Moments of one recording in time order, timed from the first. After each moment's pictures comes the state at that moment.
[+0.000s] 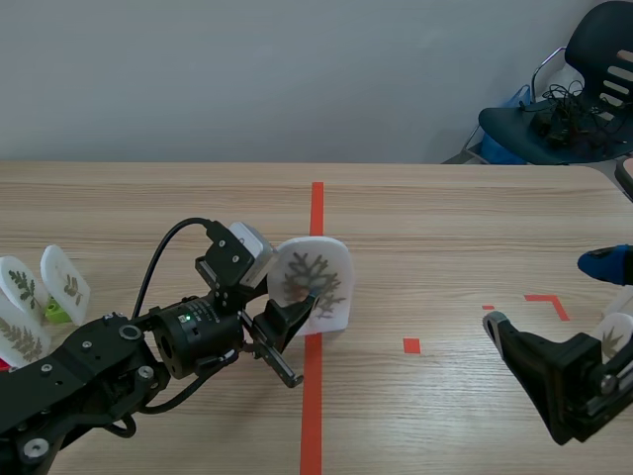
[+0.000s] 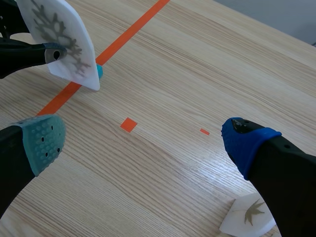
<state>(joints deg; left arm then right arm) -6.1 -14.2 29.9 58.1 2.5 -23.1 -26.2 -43.7 30.5 13.0 114.4 16.8 24.5 -1.0</state>
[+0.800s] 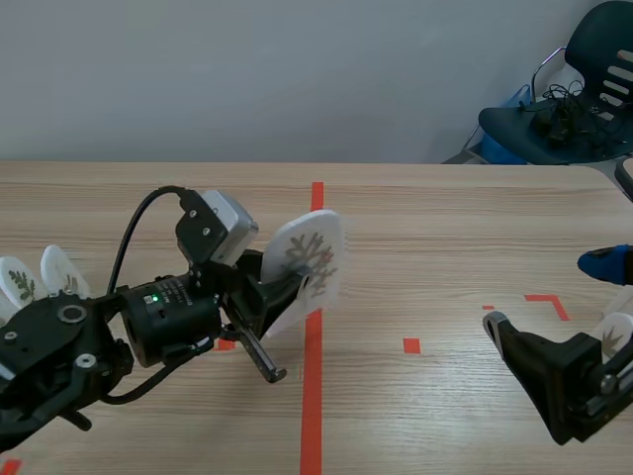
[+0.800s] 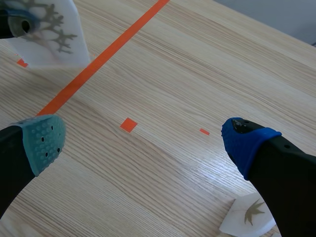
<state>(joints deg) 1.8 -20.3 25.5 78.1 -1.2 -28.0 -17.5 -43.7 30.5 13.0 114.4 16.8 24.5 -1.0</state>
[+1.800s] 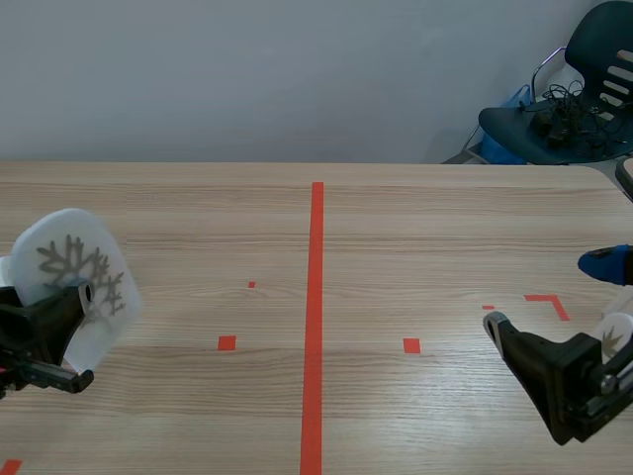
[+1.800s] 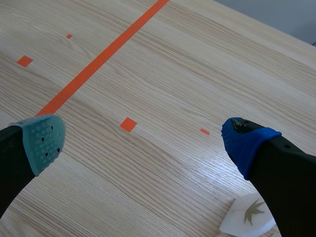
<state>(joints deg) 33.4 -22.2 -6.4 96.1 -17.9 -18.0 -13.6 -43.7 30.5 13.0 114.4 16.8 24.5 -1.0</state>
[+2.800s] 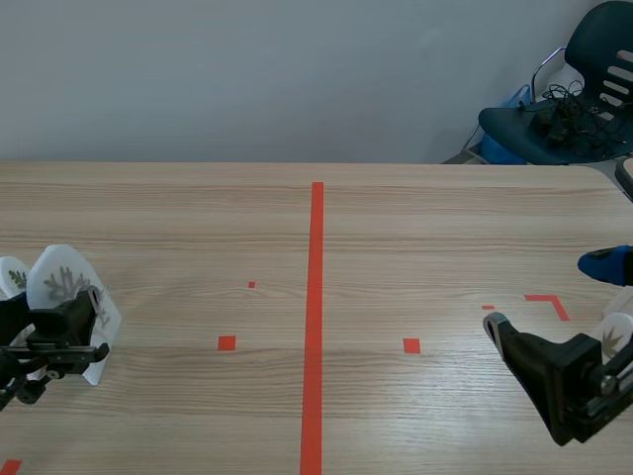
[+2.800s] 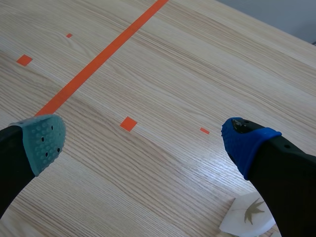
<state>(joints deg) 22.0 -17.3 -6.1 79.4 -19.0 -14.0 -18.0 -43.7 30.5 13.0 114.4 16.8 24.5 -1.2</state>
